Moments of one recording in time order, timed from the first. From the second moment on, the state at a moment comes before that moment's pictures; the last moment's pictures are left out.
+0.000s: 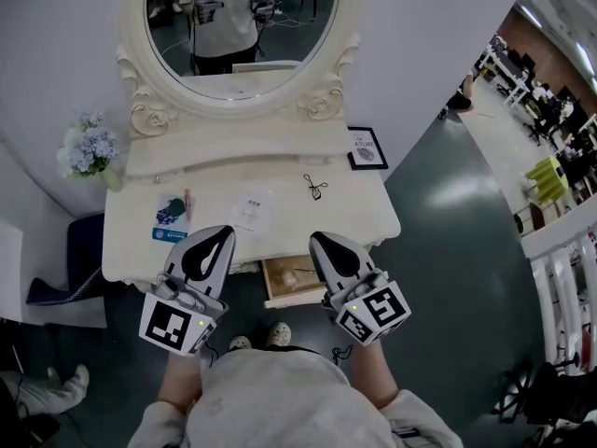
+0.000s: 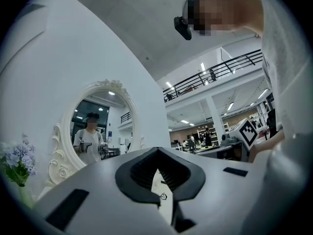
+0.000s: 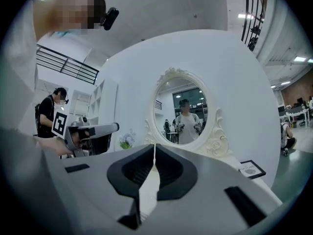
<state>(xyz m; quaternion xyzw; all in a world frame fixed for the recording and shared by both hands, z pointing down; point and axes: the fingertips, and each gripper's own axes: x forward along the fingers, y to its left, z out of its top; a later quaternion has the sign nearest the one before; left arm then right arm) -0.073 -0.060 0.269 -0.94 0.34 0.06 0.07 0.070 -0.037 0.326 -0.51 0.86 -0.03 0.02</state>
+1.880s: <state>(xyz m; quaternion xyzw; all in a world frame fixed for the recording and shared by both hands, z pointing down) -0.079 -0.048 0.258 -0.94 0.33 0.08 0.07 0.048 -0.012 0.281 -0.50 0.86 0.03 0.06</state>
